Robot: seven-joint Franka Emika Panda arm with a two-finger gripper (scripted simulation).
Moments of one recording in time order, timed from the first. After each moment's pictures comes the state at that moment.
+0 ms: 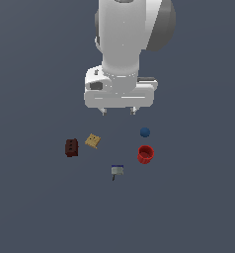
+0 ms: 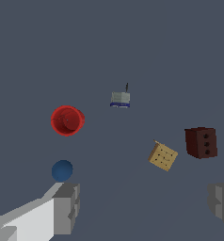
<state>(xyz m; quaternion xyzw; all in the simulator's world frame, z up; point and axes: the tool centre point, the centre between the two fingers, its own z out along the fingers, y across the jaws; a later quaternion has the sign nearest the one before) -0.004 0.004 0.298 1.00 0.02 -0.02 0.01</state>
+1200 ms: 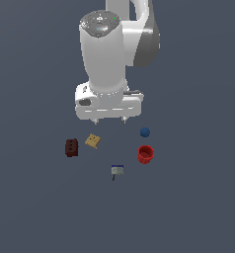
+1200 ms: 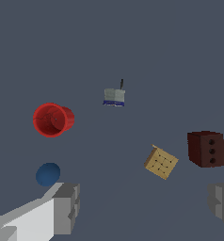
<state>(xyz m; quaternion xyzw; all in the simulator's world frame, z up) 0.003 -0.026 0.260 1.00 0.03 -0.03 -0.01</state>
